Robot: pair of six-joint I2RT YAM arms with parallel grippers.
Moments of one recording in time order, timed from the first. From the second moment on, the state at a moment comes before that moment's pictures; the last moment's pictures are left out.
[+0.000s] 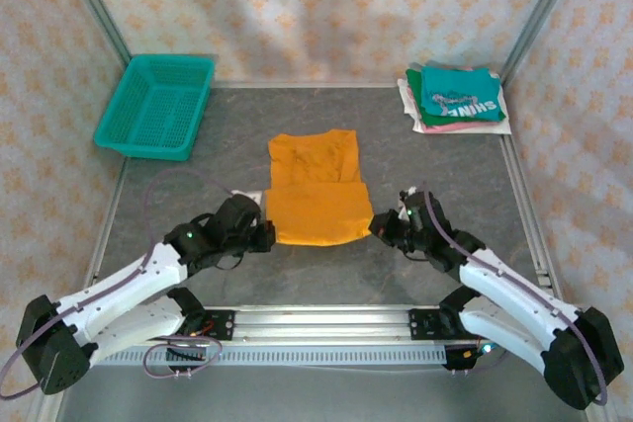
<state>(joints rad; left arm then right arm) -0.70 0.93 0.66 -0.60 0.00 -0.73 0.57 0.87 0.47 -0.29 -0.26 1.04</state>
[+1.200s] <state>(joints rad) -0.17 1.85 1.59 -0.65 0.18 -0.37 0.32 1.84 1.48 -0.40 -0.26 0.80</state>
